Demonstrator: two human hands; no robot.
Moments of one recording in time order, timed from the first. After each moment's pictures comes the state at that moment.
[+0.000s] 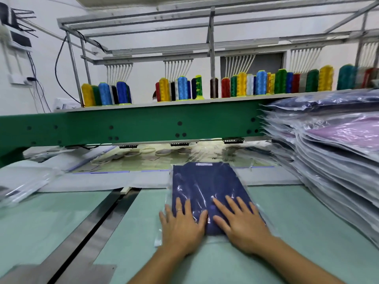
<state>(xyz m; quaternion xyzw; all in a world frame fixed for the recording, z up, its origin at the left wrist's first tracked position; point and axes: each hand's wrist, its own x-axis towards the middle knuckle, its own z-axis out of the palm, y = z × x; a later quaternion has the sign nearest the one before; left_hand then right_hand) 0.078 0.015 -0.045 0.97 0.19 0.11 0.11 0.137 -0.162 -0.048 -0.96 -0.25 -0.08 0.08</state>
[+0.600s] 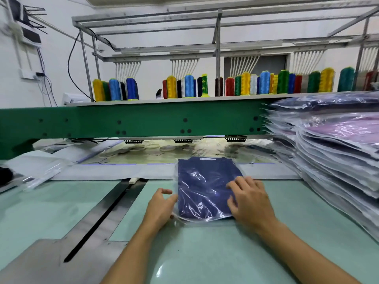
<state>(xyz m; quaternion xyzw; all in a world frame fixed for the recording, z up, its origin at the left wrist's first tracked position) 0.035 0.079 -0.015 0.81 0.23 0.18 0.51 0.112 -0.173 -0.015 -0.86 -0.29 -0.41 0.09</state>
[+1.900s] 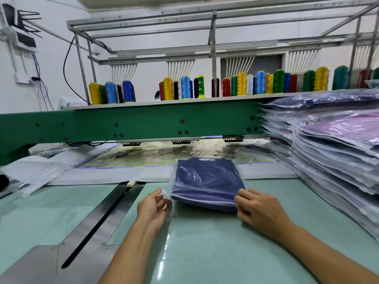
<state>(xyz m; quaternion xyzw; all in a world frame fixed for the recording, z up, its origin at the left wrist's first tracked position) 0.039 0.086 -0.005 0.33 0.20 0.20 0.90 0.114 -0.211 -0.022 -0.82 -0.42 -0.38 0.07</state>
